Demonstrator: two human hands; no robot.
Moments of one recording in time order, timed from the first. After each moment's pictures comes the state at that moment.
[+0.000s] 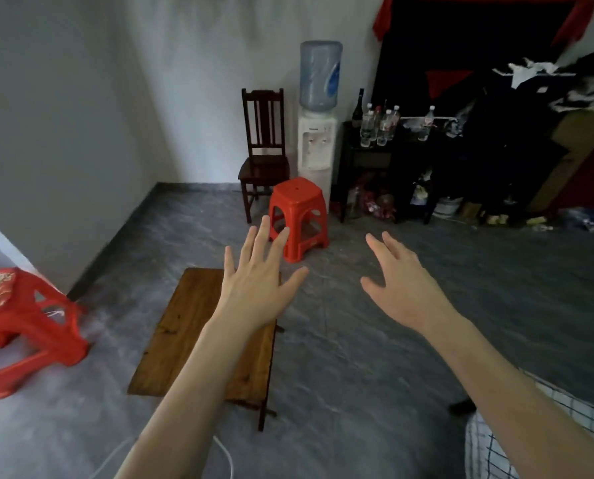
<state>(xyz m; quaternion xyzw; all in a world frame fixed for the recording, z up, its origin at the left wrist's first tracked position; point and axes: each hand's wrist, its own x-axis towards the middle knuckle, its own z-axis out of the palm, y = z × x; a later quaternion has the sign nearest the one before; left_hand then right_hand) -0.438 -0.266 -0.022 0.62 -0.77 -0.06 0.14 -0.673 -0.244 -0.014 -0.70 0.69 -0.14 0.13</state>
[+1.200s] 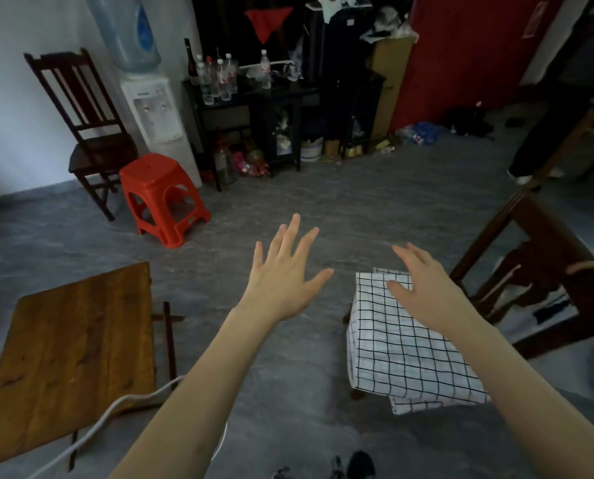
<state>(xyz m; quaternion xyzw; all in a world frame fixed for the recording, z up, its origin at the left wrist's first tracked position) -0.736 -0.169 -0.081 0.37 -0.91 -0.15 0.08 -0.942 -0.031 -0.085 -0.48 0.86 -0.14 0.14</state>
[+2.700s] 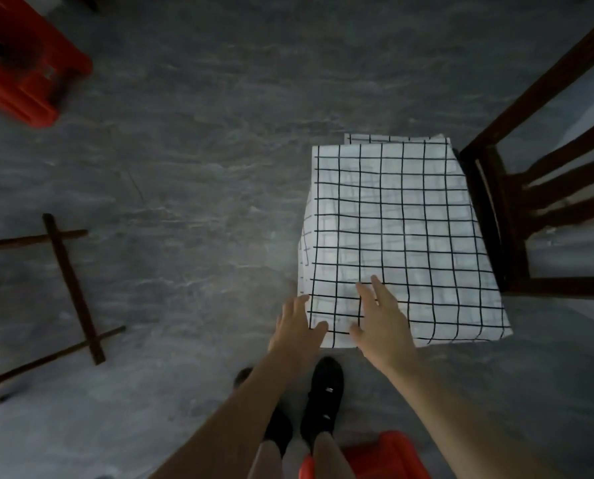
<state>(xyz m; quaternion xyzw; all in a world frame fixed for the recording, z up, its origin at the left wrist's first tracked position) -0.930 -0.100 -0.549 0.50 -0.69 -0.49 -0.16 -1.063 -0.006 -0.522 -0.38 0.86 -0.03 0.33</state>
